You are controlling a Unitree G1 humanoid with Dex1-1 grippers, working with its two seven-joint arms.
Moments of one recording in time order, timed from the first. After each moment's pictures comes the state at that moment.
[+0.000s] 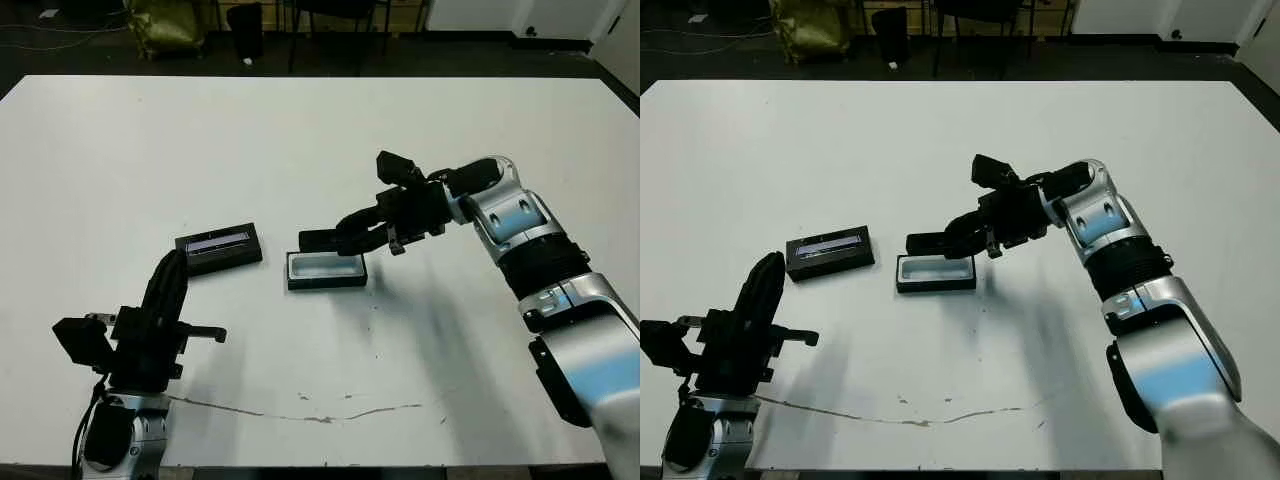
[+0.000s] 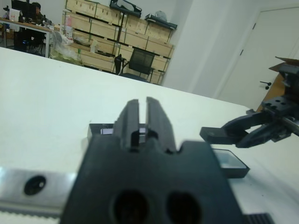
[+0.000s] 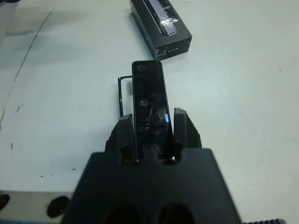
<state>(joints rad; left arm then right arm) 0.34 0.08 0.03 -0.41 -0.33 -0.12 -0.19 -0.96 -0.41 0.37 0.70 0.01 0.21 1.41</state>
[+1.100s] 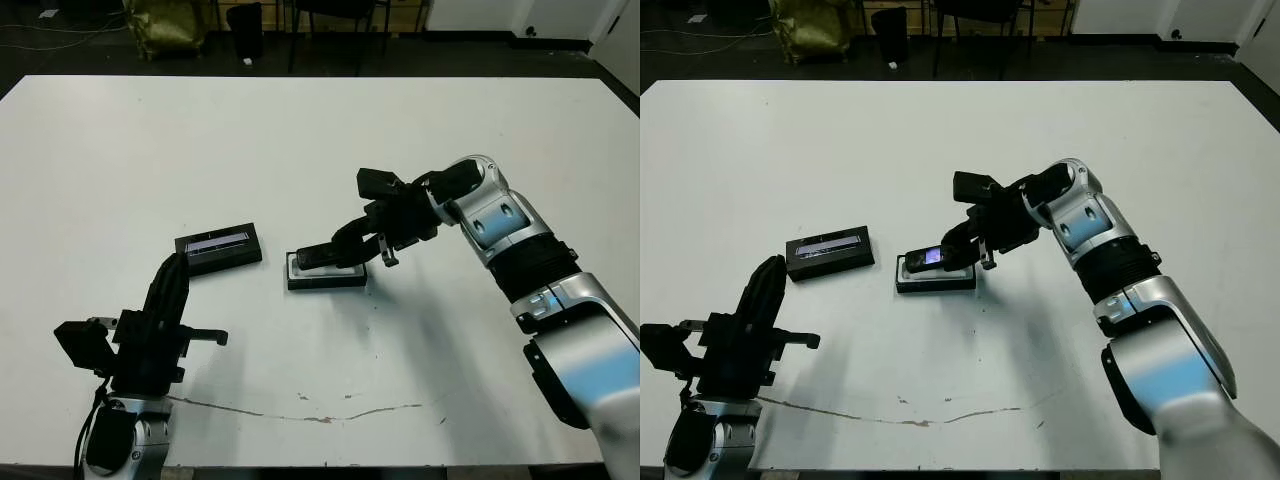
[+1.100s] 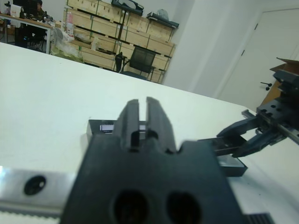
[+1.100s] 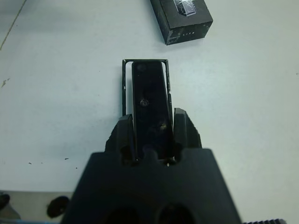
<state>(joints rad) 0.35 0.08 0.01 -0.42 -0.34 -0.11 -0.17 -0.96 -0.39 0.44 0.68 -0.09 0.16 1.40</state>
